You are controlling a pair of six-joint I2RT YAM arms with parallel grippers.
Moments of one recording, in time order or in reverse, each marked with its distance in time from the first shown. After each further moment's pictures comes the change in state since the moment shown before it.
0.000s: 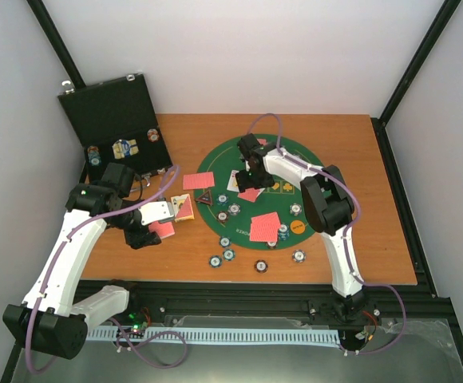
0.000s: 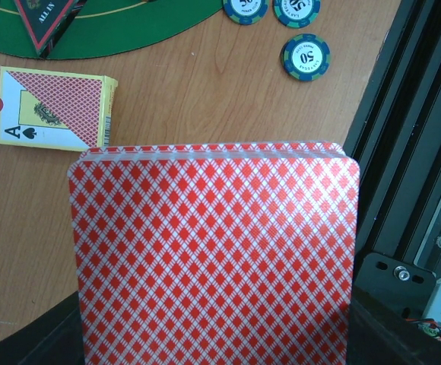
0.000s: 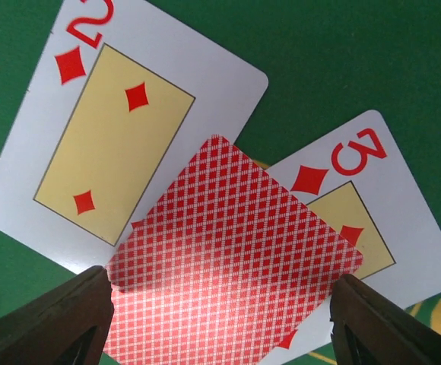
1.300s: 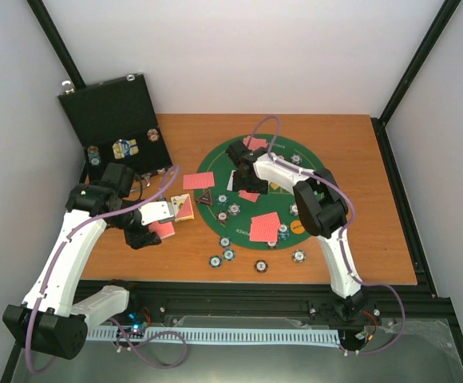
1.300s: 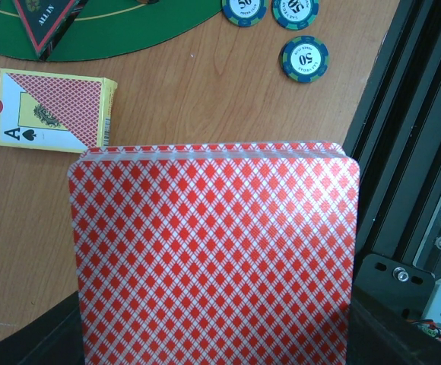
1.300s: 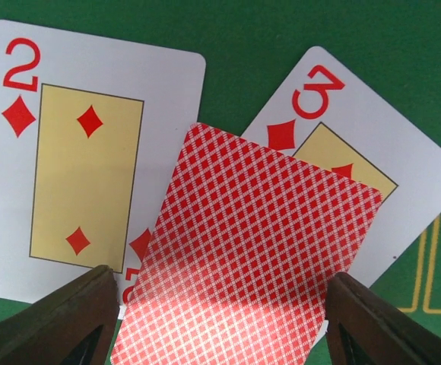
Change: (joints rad) left arm 0.000 -0.002 0.000 0.000 0.005 0.000; right arm 0.074 0.018 0.015 -0.014 0.159 0.420
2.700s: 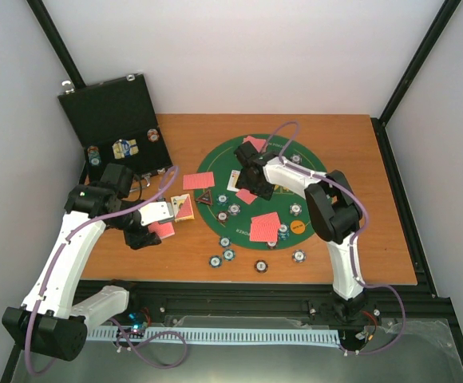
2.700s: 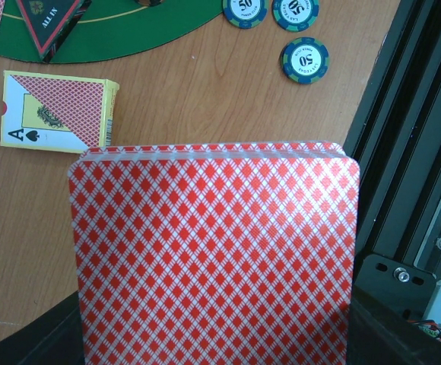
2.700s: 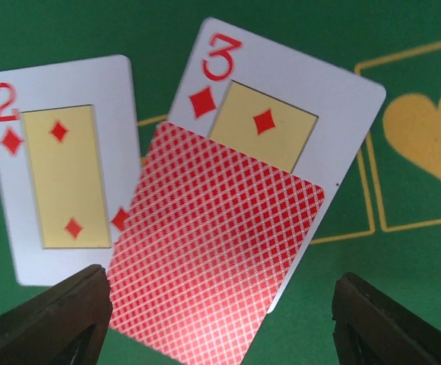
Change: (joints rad) left arm 0.000 -0.010 0.000 -0.001 0.000 0.000; right arm -0.019 -0.156 -0.186 0.116 -0.029 0.227
